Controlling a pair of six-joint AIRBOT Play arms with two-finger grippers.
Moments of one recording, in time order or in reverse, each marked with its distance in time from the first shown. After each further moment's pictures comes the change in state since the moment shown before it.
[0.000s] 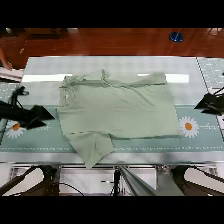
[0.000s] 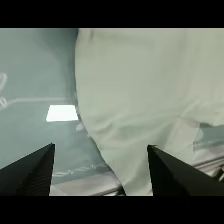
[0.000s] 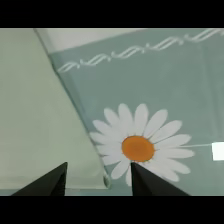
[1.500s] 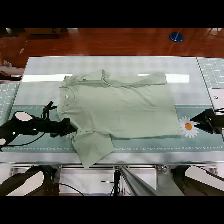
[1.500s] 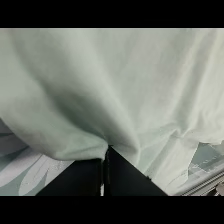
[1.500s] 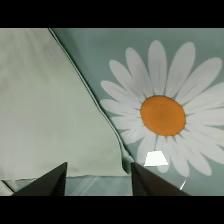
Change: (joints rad) left arm -0.317 -0.016 -0.340 -0.193 0.430 -0.020; right arm -0.276 0.037 -0.296 0.237 -0.027 -0.138
